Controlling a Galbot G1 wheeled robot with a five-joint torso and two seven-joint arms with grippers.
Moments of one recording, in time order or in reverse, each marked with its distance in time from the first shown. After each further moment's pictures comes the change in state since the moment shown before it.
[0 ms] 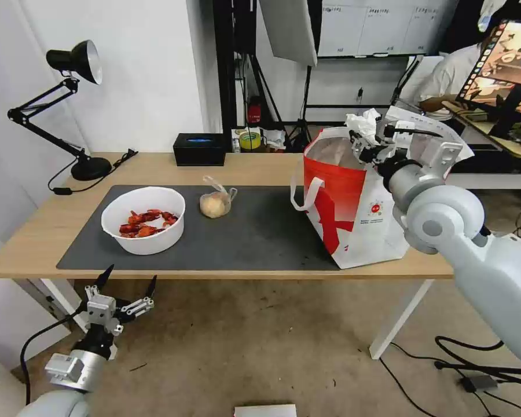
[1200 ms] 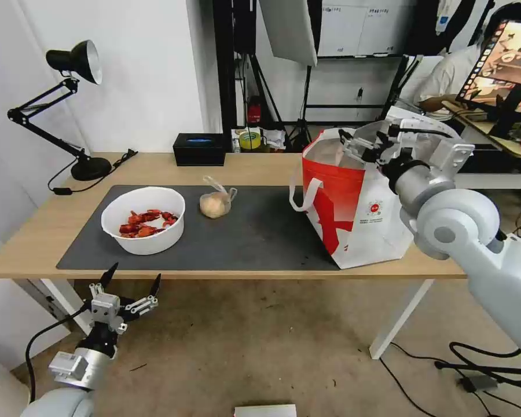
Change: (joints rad) left arm -0.012 -0.001 0.013 -0.010 0.001 0.001 -0.003; right arm -0.043 -0.069 0.009 0.104 -0.018 0.106 -0.156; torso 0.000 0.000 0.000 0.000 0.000
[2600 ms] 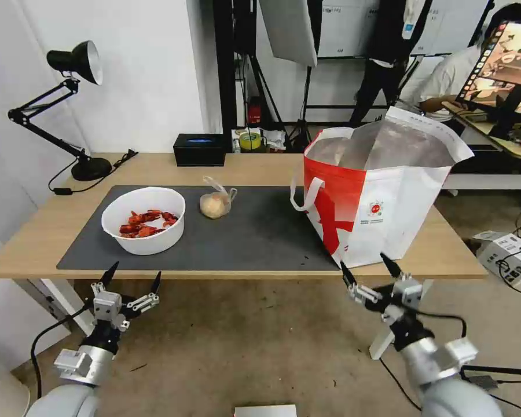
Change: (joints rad) left arm -0.013 -0.013 0.020 0.036 0.005 -0.021 -0.018; right arm -1.155 0.307 0.366 0.046 -0.727 0.479 -0.299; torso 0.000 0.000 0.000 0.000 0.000
